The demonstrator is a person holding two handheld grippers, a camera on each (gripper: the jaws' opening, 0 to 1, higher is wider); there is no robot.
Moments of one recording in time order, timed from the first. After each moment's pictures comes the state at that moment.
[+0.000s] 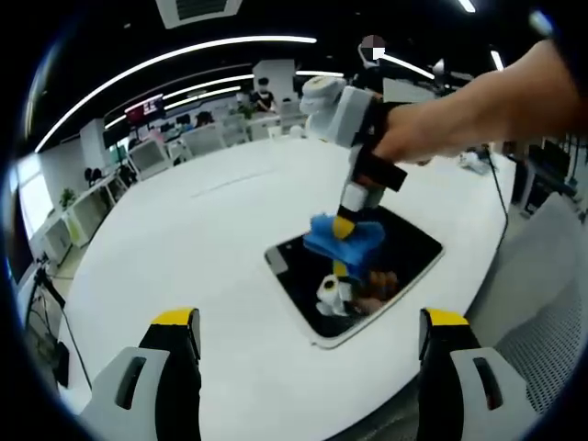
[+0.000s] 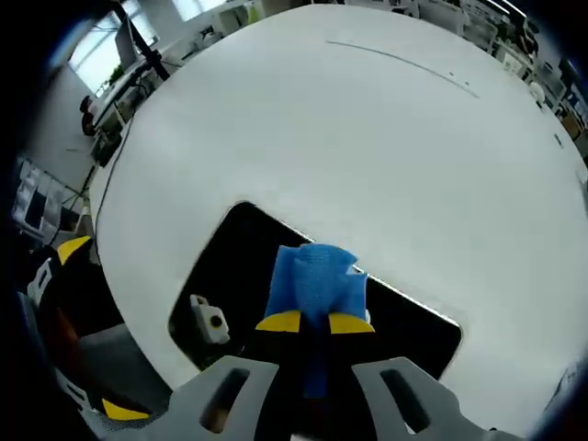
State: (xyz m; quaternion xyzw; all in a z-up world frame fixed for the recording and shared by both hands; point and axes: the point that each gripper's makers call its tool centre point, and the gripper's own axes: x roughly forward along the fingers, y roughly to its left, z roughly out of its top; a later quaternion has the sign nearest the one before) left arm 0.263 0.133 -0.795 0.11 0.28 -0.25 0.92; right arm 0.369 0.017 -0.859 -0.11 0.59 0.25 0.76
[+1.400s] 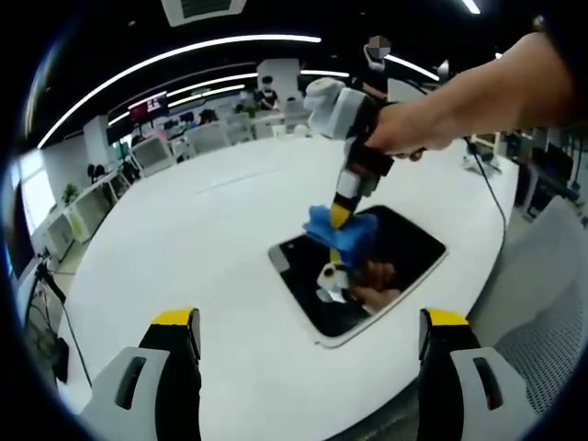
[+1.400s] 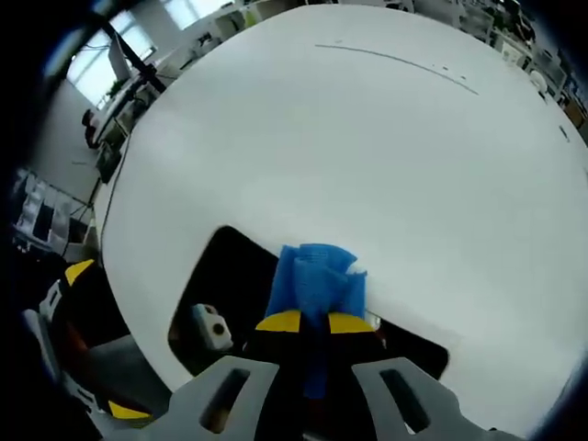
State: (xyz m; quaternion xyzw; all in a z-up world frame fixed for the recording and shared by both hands) left arm 0.263 0.137 -0.795 0.10 0.29 -0.24 0.92; right arm 0.385 0.011 -0.855 -0.09 0.60 0.26 0.75
